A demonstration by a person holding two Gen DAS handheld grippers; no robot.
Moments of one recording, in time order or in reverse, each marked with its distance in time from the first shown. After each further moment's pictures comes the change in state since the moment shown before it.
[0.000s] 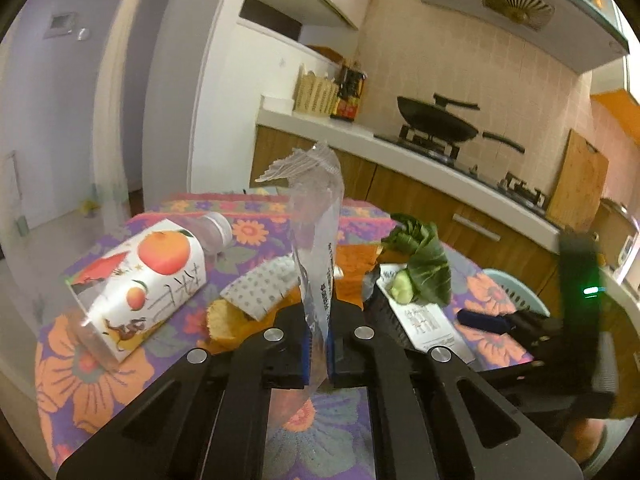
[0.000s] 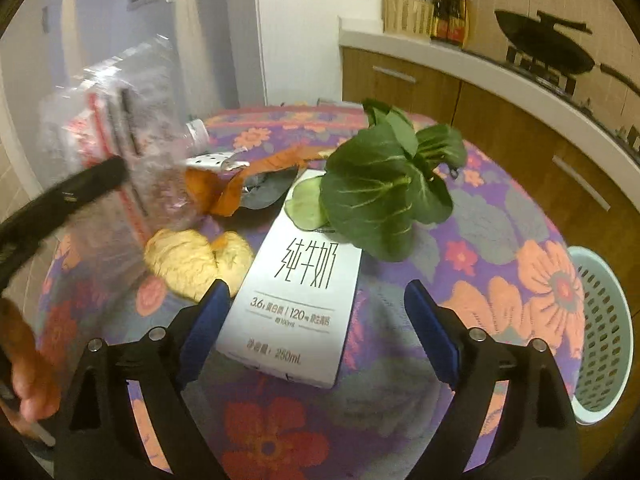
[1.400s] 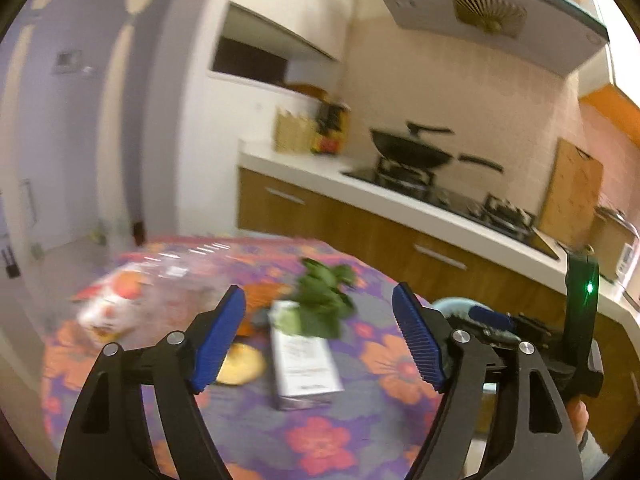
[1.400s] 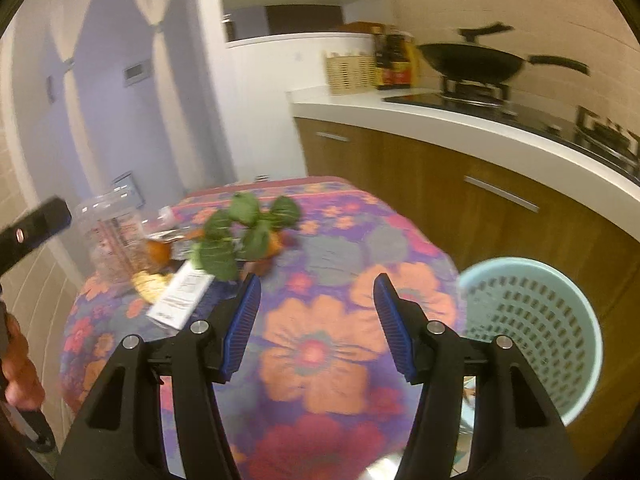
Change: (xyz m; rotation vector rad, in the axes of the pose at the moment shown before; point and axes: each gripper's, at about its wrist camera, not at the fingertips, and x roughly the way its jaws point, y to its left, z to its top) left arm -0.053 -0.116 0.019 0.036 -0.107 0.079; right arm -0.108 -0.138 -0.027 0.096 -0.244 0.074
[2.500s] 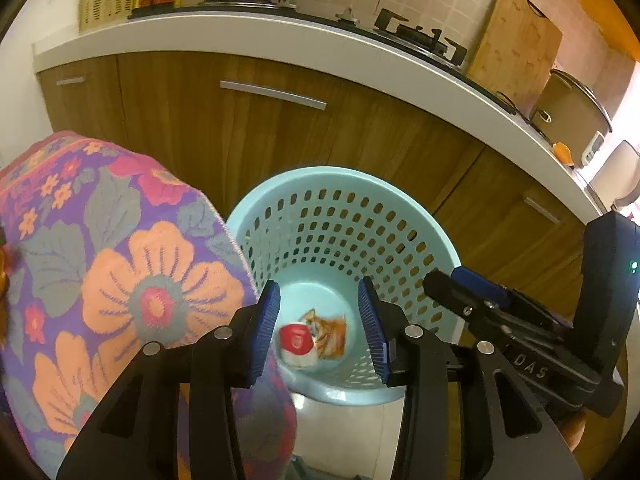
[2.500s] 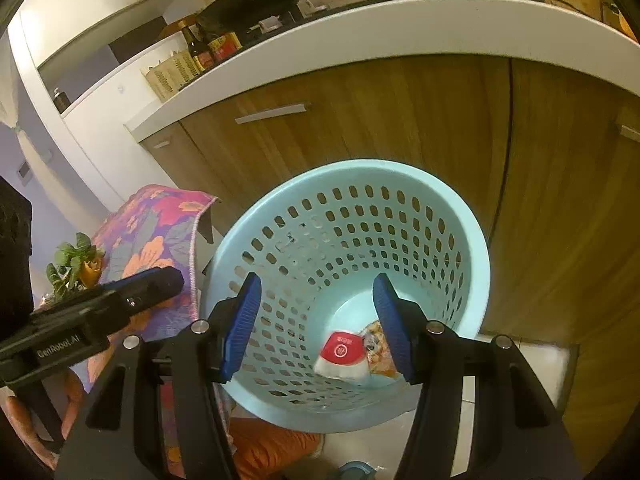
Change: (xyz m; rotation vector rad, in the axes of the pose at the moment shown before) left arm 0.234 -0.243 -0.083 0.183 0.573 -0.355; right arm -0.024 -0.241 -0.074 0.469 0.094 -0.217
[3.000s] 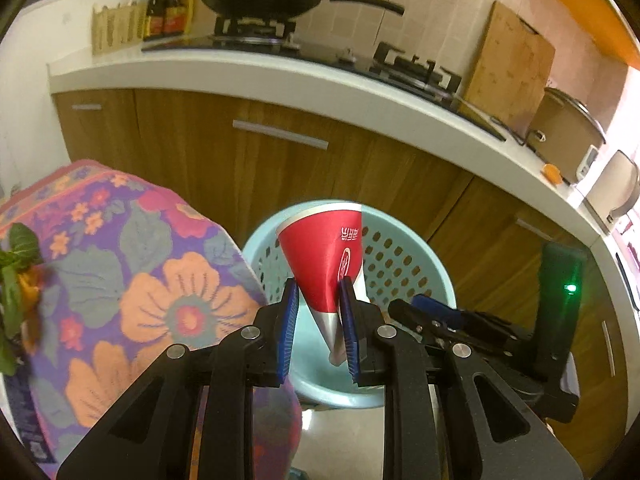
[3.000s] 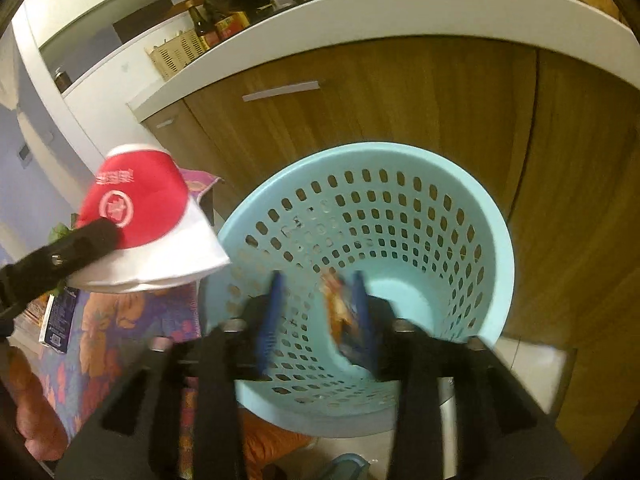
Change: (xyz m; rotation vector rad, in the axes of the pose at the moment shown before) left arm -0.028 -0.003 0.011 0.005 -0.073 0.022; right arm 0.017 0.003 -0.009 -0.029 0.055 0.000
